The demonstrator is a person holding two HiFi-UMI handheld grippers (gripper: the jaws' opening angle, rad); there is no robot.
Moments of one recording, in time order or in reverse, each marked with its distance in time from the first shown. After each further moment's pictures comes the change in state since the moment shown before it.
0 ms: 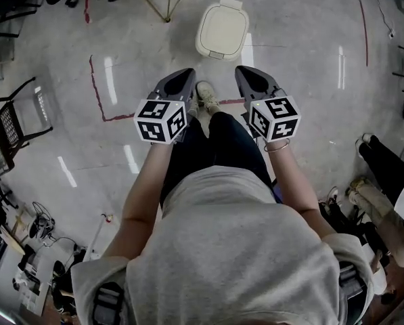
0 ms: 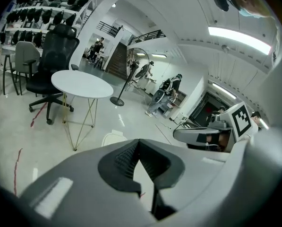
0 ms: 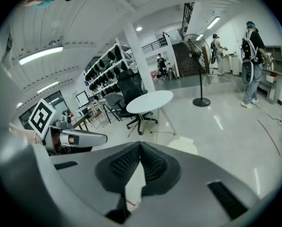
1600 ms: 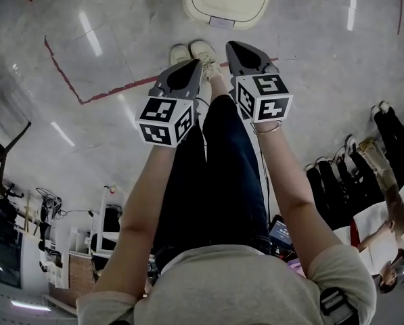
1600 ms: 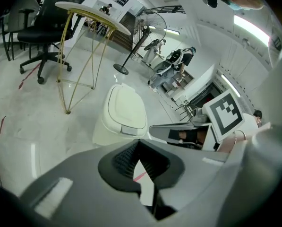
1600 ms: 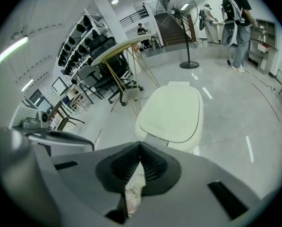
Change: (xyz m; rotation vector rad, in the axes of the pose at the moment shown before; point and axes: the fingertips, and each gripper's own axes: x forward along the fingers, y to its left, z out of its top) left arm 0.150 0.105 -0.192 -0.125 0.300 -0.053; right arm 0.194 -0.089 -0.216 0.188 0.303 -0.104
